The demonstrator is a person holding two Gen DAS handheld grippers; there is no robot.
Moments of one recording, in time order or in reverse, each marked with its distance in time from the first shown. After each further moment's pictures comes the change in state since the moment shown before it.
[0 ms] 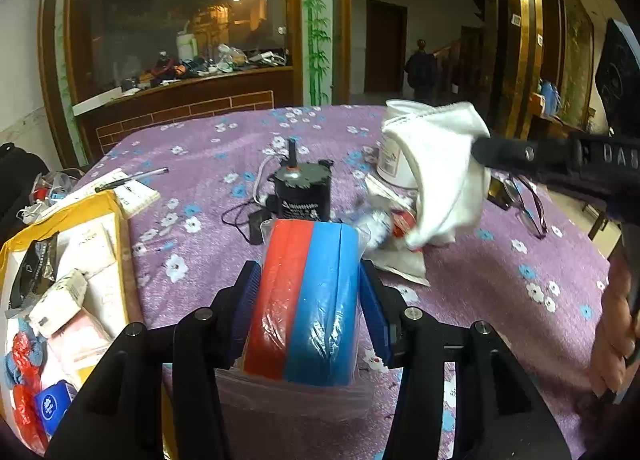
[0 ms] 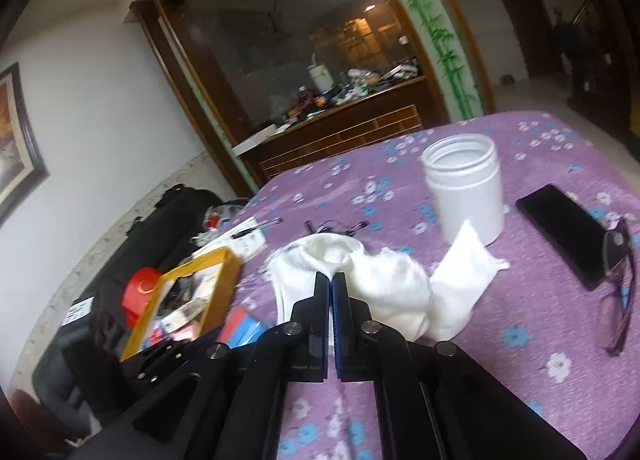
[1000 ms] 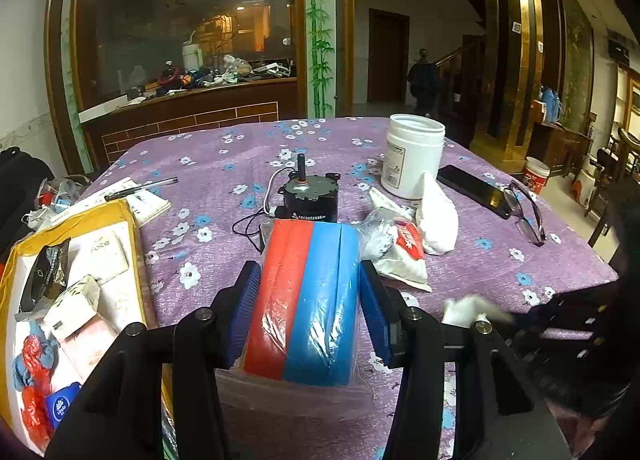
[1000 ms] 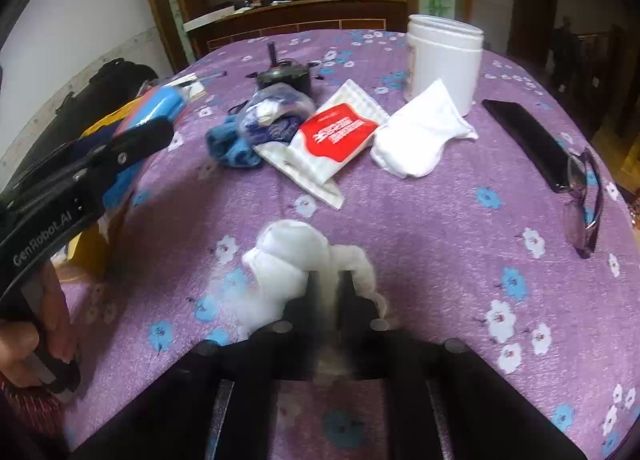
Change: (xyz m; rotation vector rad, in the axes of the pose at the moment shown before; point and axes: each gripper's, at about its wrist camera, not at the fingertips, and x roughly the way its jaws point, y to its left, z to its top) left arm -0.010 0.003 0.002 0.002 -0.034 0.020; right arm 0.024 0.016 -0.084 -0.187 0.338 -0.327
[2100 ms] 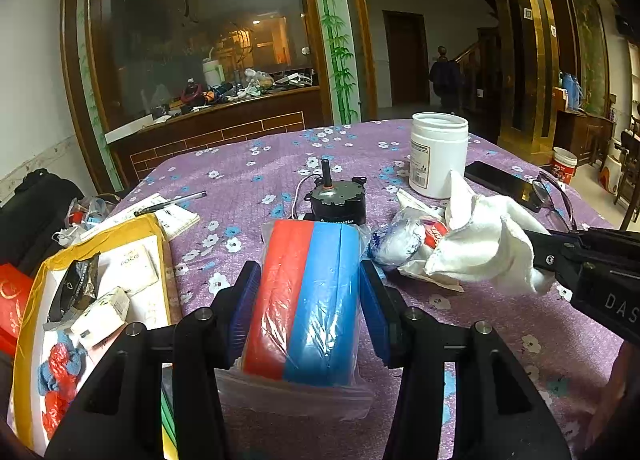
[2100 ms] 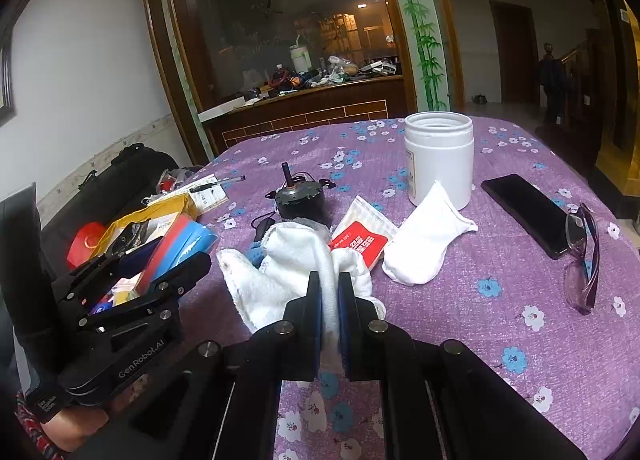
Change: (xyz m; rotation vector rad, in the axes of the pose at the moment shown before) left arm 0.002 -0.006 -0.004 0.058 -0.038 0.126; right arm -0.034 -0.002 0.021 0.080 -0.312 0.082
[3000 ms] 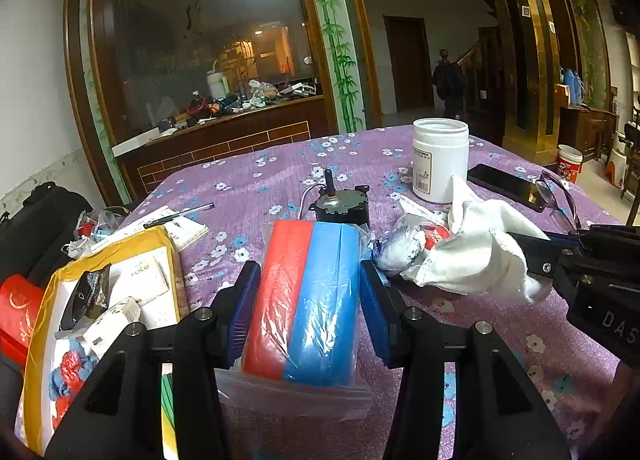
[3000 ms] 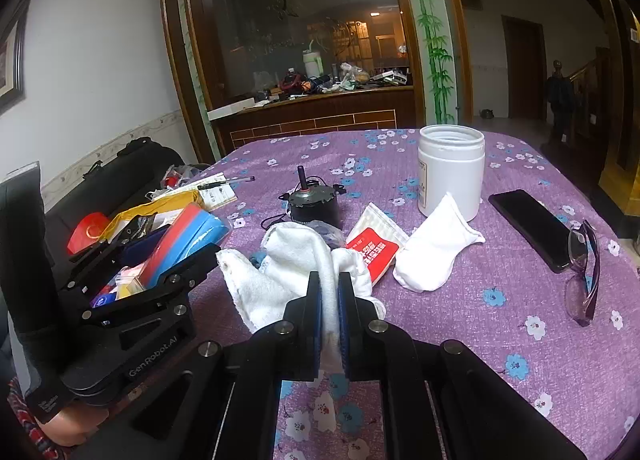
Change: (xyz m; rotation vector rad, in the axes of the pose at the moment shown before) left arm -0.010 -0.001 0.003 0.028 -0.037 0.032; right arm -0.003 0.013 -0.001 -0.057 -0.024 0.001
